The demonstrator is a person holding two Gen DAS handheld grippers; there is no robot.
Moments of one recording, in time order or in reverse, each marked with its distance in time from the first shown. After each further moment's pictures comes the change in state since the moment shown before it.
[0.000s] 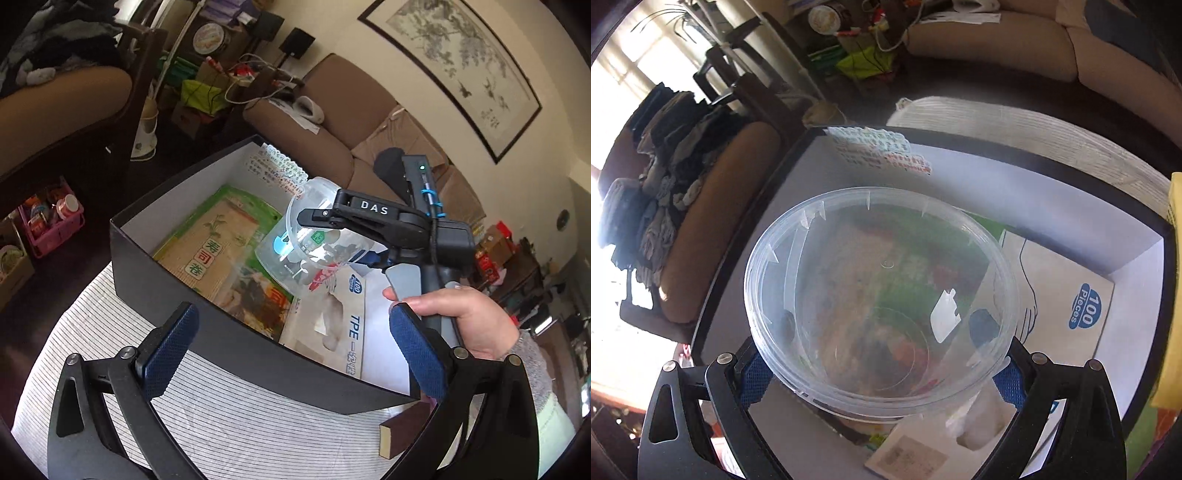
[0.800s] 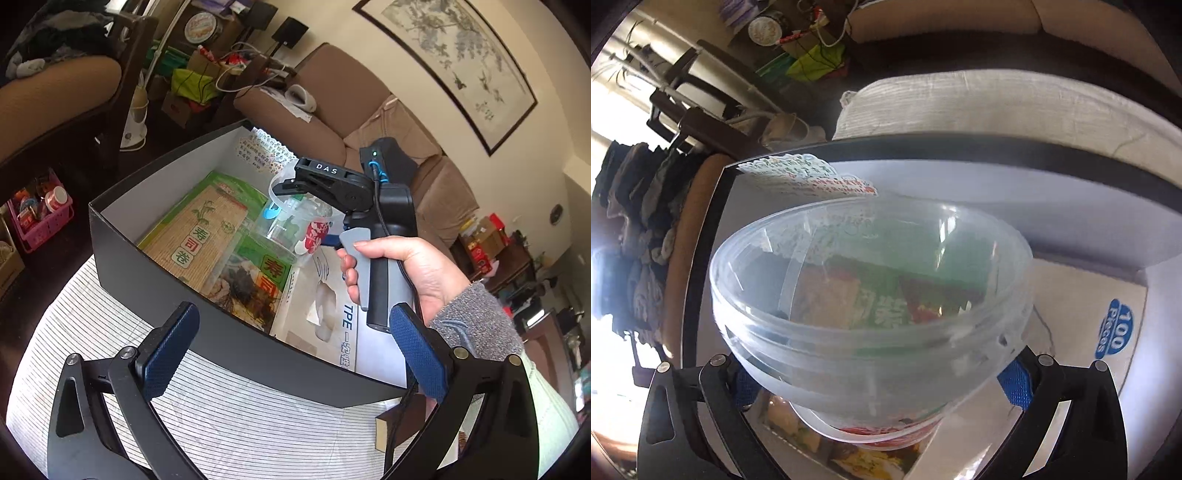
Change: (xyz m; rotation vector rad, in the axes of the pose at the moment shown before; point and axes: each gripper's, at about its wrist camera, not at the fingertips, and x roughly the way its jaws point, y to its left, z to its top) left arm 0.009 -0.005 -0.003 0.008 0.034 -0.040; right arm 0.040 -0.047 0.028 0.281 0.036 0.068
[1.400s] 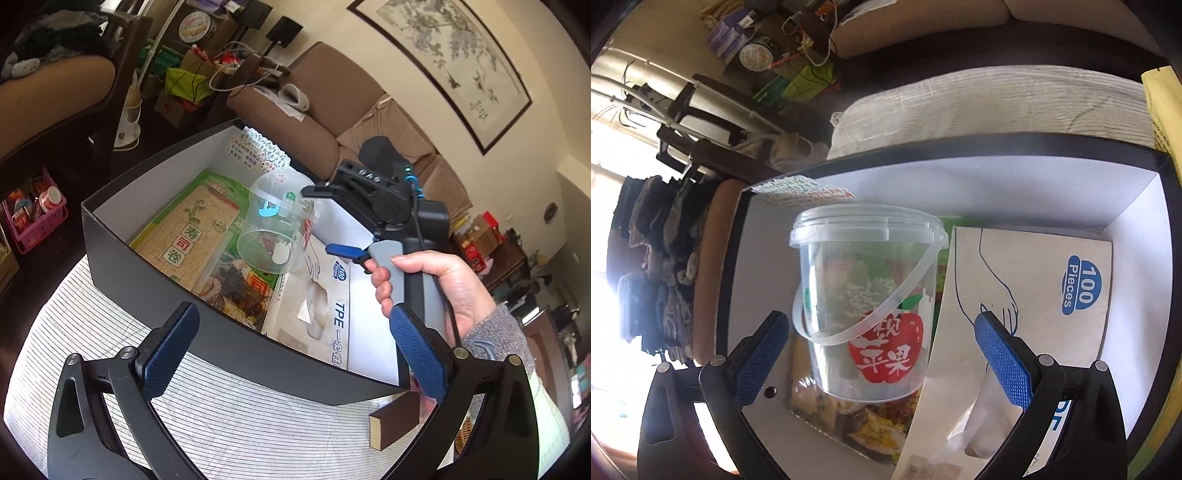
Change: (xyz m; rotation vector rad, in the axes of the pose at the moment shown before) left arm -0.001 -0.002 0.000 0.003 0.003 -0.022; right arm -0.057 -0.017 -0.015 0.062 -0.072 0.055
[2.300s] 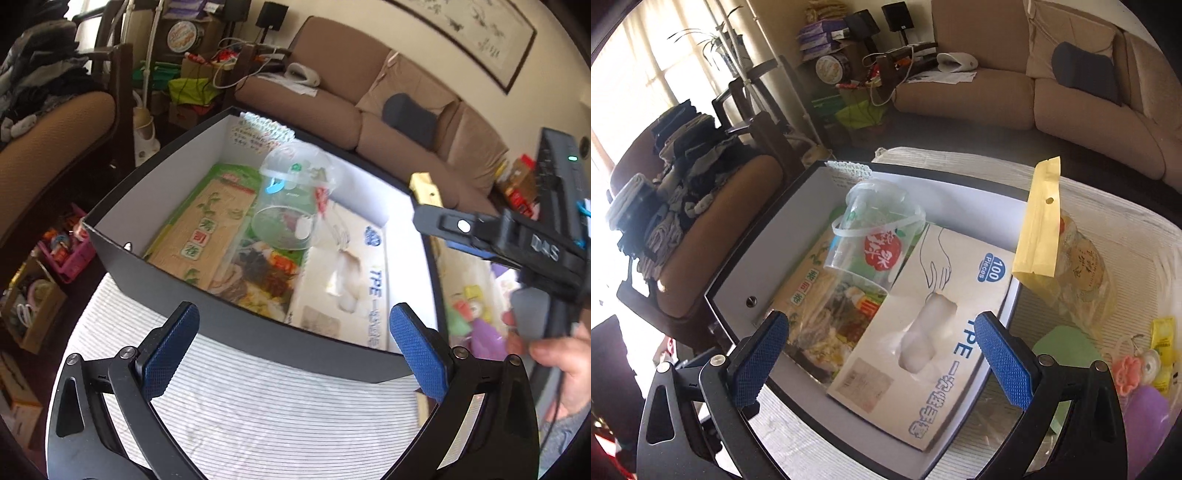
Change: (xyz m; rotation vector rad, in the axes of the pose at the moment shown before) left arm 0.023 -0.046 -0.015 0.196 0.085 0.263; right arm -0.110 0.020 -0.123 -0.429 -0.209 -0.137
